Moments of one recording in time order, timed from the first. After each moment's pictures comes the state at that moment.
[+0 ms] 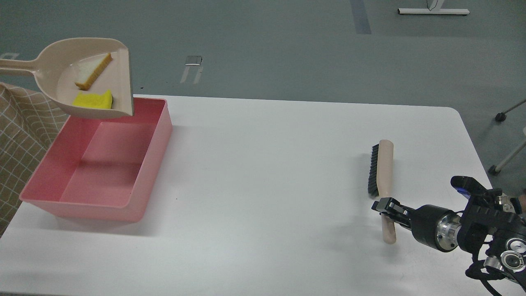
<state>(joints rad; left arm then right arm) -0.37 0.96 -1.02 -0.79 0.59 -0.27 -0.49 0.04 -0.54 1.13 1.70 -1.35 0.49 -0.49</state>
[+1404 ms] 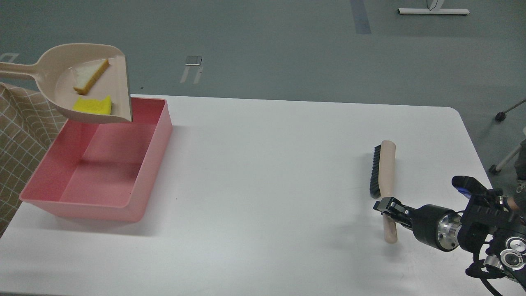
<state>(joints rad) -0.37 0.95 -1.01 -0.79 0.65 -0.19 -0.49 0.05 -0.54 1.13 1.68 -1.35 0.49 -0.49</state>
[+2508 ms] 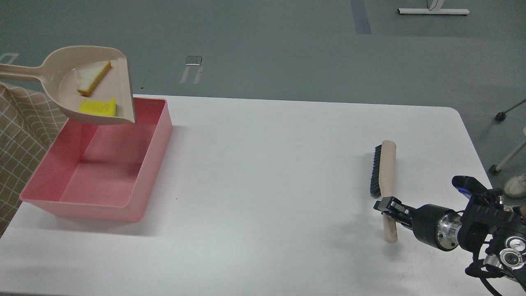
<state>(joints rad) -0.38 0.93 -1.01 -0.79 0.68 -0.14 -0.49 0.05 -0.53 1.14 1.67 -1.35 0.49 -0.49</state>
